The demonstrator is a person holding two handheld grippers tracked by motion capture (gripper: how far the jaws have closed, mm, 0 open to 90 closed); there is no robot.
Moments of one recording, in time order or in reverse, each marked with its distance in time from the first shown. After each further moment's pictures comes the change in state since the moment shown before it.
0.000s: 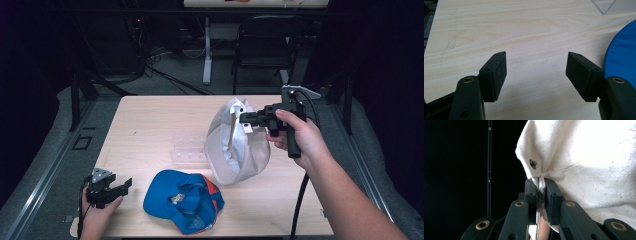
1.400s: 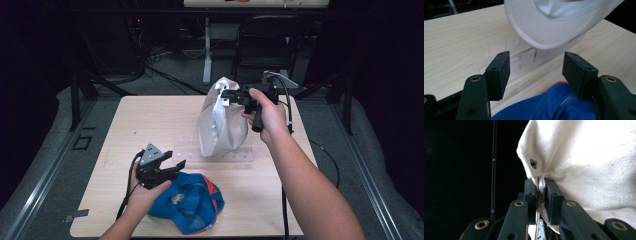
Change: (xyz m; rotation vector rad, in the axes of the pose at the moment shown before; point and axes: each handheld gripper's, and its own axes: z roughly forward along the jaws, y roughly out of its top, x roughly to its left) left arm -0.142 0.095 0.002 -0.168 -0.345 0.221; right arm -0.003 0.057 0.055 -0.190 0.031 0.069
